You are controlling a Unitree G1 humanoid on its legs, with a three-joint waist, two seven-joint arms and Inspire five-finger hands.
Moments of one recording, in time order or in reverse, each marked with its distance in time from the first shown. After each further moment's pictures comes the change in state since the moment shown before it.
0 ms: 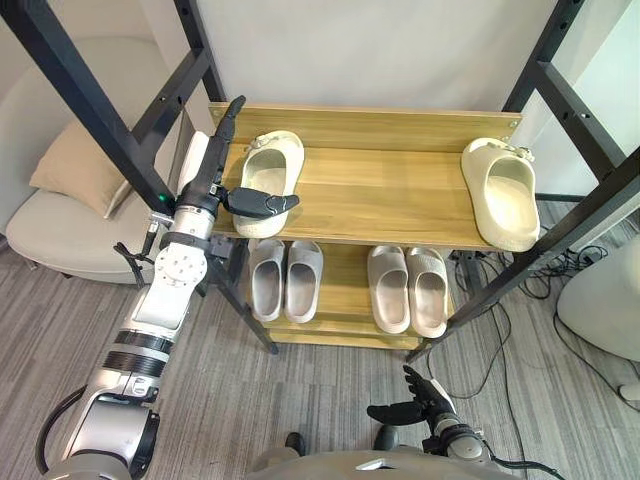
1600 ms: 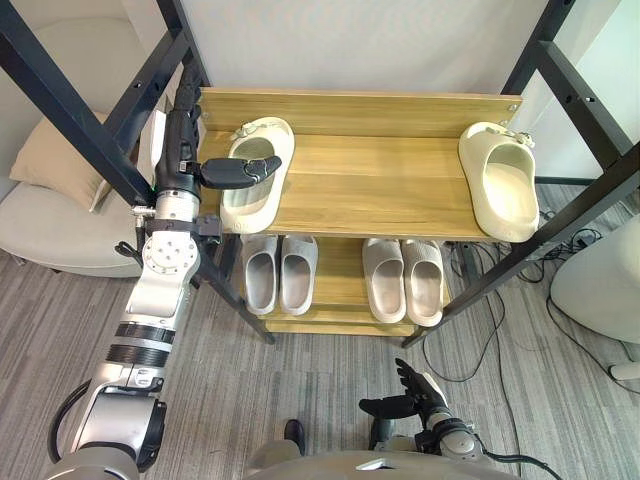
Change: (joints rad) left arm -0.027 -0.050 0.063 -0.024 -0.252 0.001 0.067; right arm -0.007 0.008 0.051 -0.027 -0.001 0.000 0.003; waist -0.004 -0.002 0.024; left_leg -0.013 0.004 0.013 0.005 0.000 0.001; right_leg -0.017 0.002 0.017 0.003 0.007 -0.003
